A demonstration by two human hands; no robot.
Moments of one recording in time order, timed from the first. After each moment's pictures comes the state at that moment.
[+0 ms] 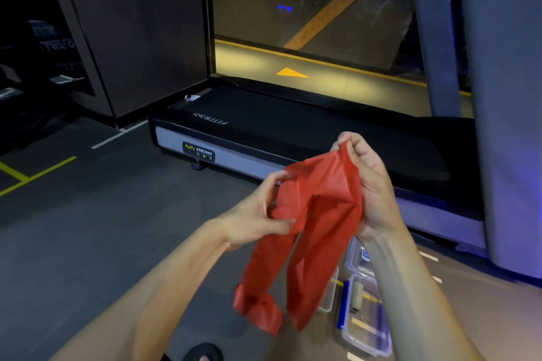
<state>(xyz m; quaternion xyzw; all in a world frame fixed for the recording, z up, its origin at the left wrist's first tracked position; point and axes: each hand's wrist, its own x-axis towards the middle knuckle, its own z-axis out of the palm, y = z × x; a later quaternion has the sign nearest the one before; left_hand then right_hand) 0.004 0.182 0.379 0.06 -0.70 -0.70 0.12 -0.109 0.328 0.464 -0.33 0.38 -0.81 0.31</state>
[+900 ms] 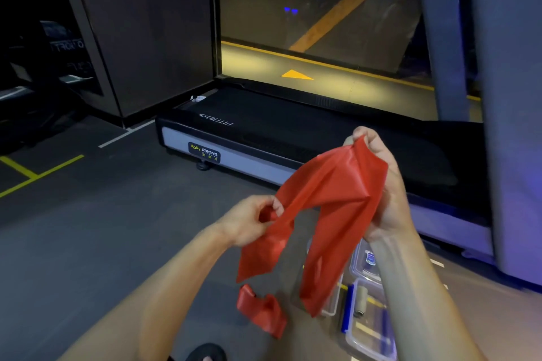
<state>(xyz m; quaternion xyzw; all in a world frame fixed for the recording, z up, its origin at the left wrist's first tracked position) 0.000 0.150 0.340 0.13 -0.79 -0.58 0.12 -0.098 0.324 0.476 -0.32 0.35 -0.83 0.31</state>
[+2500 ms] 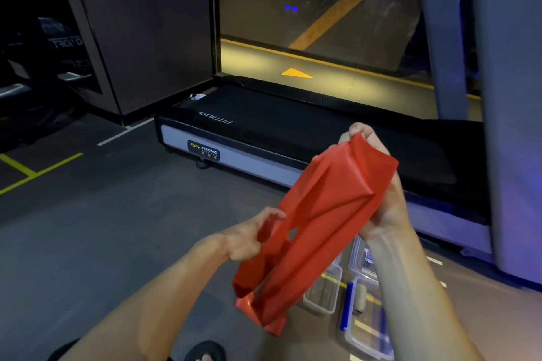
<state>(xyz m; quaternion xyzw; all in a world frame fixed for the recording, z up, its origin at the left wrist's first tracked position) 0.009 0.143 0.291 0.14 -0.83 -0.54 0.01 -0.102 0.320 0.470 -0.34 0.36 -0.81 0.32</state>
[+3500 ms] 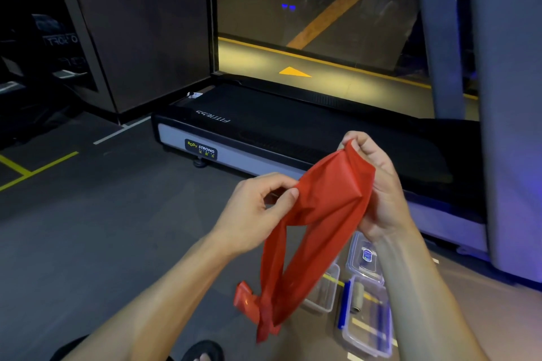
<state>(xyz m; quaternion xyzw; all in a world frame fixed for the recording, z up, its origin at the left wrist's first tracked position) 0.025 0.198 0.406 0.09 -0.81 -0.48 0.33 -0.110 0.327 0.467 -0.35 0.41 -0.78 0.31</state>
